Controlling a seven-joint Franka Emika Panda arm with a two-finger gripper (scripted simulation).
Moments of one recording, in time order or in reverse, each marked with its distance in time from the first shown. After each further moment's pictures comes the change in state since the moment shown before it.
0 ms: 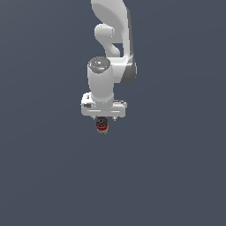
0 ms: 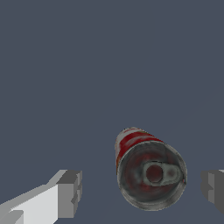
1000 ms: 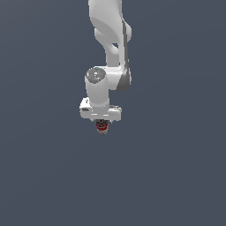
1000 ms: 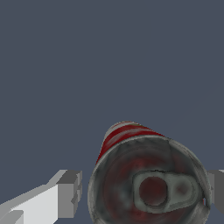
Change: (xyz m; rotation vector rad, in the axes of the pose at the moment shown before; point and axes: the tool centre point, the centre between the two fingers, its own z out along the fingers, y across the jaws) arm -0.015 0.018 0.046 0.004 -0.002 0.048
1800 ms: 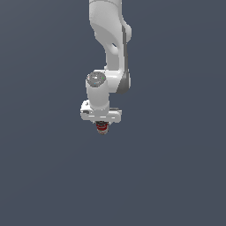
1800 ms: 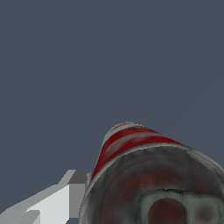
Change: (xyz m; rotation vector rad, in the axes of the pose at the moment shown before) arm 0.000 0.000 0.016 0.000 0.000 0.001
